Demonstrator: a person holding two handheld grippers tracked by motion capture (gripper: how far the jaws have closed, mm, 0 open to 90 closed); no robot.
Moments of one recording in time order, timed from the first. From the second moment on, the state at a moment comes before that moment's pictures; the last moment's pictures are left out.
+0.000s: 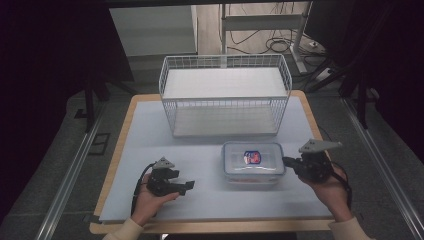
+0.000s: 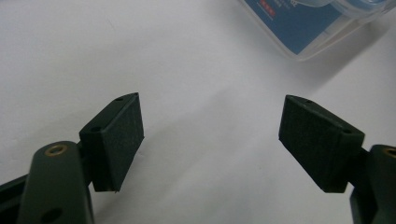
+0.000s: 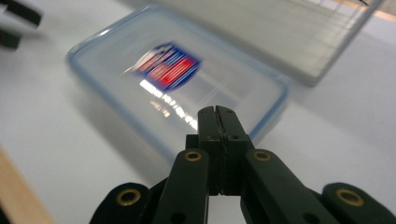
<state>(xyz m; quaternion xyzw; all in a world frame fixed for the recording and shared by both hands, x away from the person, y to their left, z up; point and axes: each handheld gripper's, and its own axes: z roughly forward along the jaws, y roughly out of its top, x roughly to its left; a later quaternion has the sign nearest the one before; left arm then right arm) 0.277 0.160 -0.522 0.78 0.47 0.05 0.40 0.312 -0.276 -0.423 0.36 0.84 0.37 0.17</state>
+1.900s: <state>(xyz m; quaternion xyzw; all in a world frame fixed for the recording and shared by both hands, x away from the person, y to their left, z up) 0.279 0.179 -0.522 0.77 0.49 0.06 0.41 0.360 -0.236 -0.485 0.38 0.85 0.33 0.12</state>
